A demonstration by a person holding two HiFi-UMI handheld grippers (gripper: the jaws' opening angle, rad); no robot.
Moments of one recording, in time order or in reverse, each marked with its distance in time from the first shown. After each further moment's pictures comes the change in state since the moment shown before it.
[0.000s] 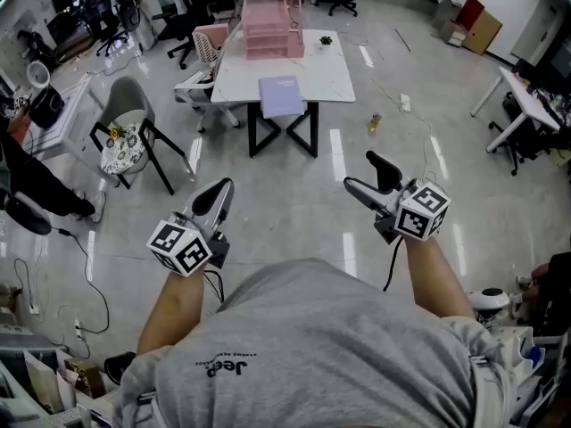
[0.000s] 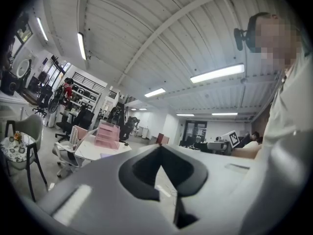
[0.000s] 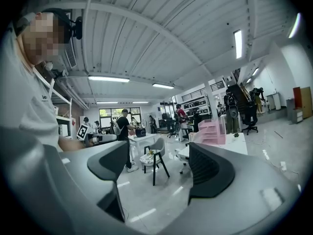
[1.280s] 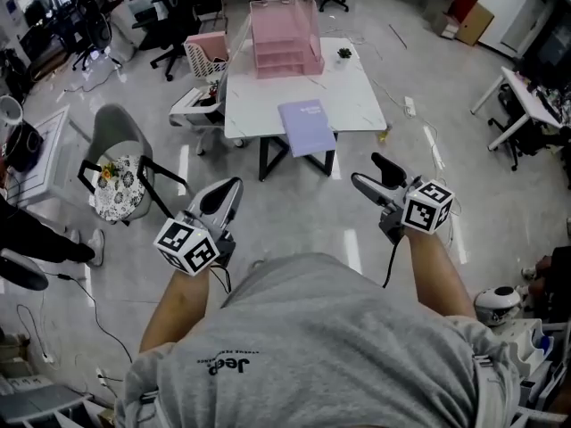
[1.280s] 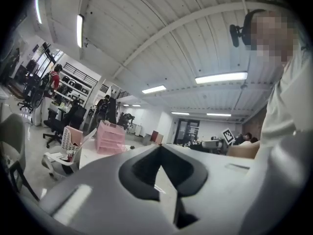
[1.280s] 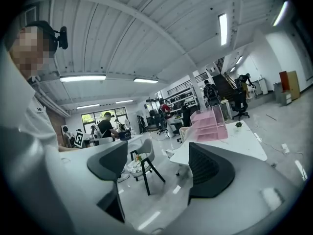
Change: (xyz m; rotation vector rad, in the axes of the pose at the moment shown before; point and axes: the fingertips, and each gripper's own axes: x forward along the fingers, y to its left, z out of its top) left arm 0.109 0.270 0.044 -0.018 0.040 -0.126; right arm 0.258 -0.110 0.001 0.154 0.045 -0.137
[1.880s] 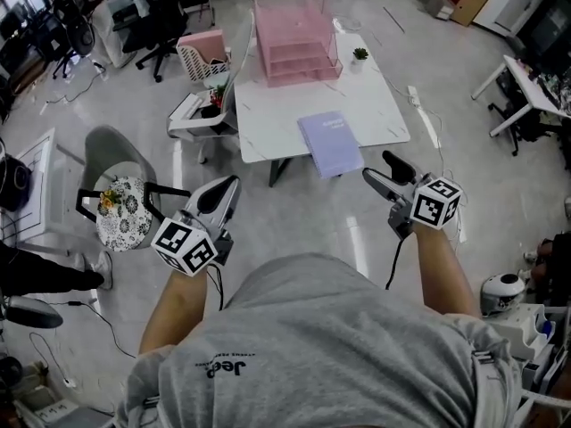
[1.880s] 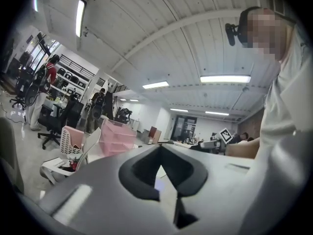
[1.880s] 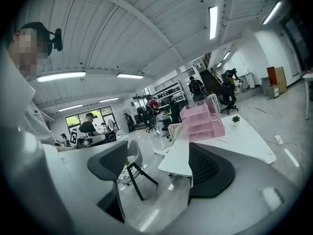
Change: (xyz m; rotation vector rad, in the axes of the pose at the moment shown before) left arm 0.042 0.186 0.043 -0.013 0.064 -0.072; right arm 0.156 -0.059 0.016 0.079 0.039 -0.148
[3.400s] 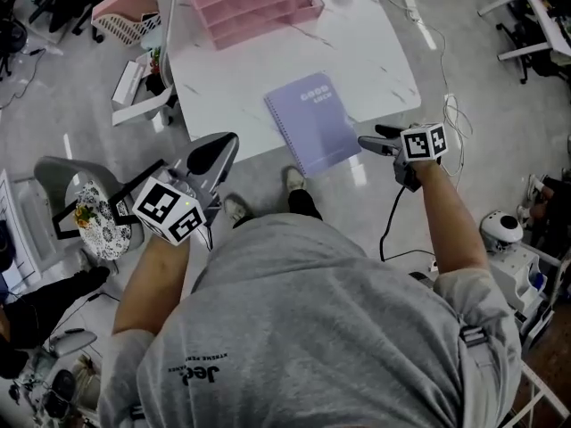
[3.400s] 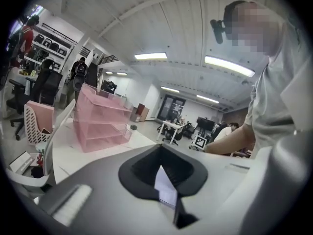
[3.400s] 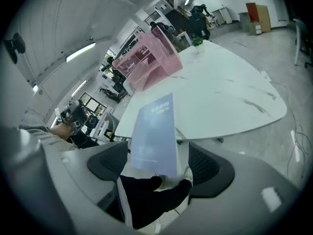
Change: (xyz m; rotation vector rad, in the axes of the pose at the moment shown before) left arm 0.263 0.113 -0.075 -0.045 0.288 -0.202; right arm 0.097 -0.305 -0.168 0.430 0.601 -0.096
